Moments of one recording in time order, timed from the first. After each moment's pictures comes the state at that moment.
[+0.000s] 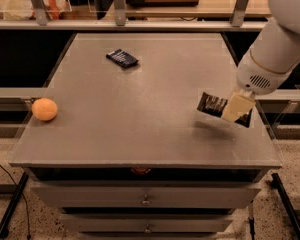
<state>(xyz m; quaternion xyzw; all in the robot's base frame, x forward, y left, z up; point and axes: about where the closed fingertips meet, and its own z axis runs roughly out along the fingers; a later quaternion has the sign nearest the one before) 0.498 -0.210 0.874 -0.51 0.85 0.00 0.13</state>
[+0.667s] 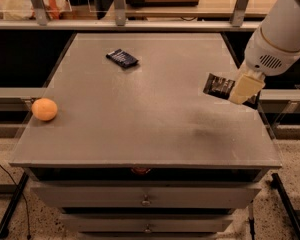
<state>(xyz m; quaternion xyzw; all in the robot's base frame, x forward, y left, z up) 0.514 -0.223 0.918 -0.52 0.84 -0.04 0.16</state>
